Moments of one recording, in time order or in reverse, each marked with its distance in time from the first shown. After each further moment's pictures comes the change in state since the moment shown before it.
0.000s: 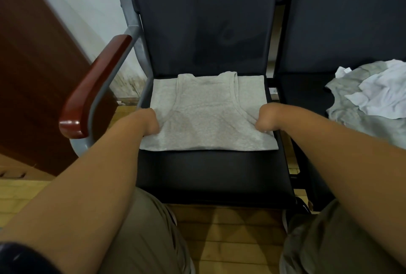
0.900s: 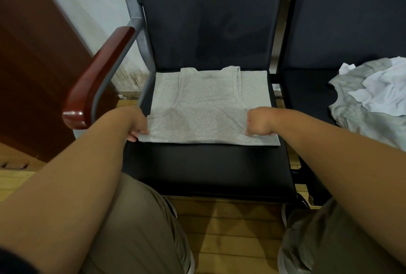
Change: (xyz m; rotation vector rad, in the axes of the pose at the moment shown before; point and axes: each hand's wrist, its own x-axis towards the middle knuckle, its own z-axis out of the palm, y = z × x) left_hand 0.004 -0.043 0.009 -0.503 -0.207 -0.187; right_hand -0.009 -0.025 0.018 -0.016 0.005 -0.177
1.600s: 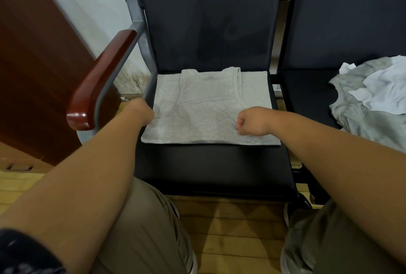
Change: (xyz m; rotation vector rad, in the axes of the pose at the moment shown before) left_hand 0.012 0.019 0.001 0.255 0.429 0.129; right_hand -0.008 -0.010 0.004 0.198 0.056 -0.120
